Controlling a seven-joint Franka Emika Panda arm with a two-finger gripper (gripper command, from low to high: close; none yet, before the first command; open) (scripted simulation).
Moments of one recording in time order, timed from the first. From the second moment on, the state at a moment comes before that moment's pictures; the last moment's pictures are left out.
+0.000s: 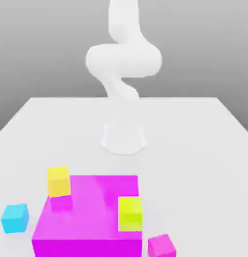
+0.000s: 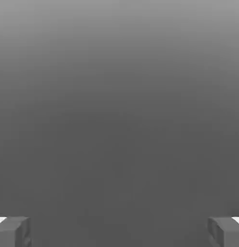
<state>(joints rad) -0.06 -0.71 0.01 -2.31 -0.02 2.33 0.88</state>
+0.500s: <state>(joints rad) -0.36 -0.16 -0.01 -2.38 -0.11 2.54 1.39</state>
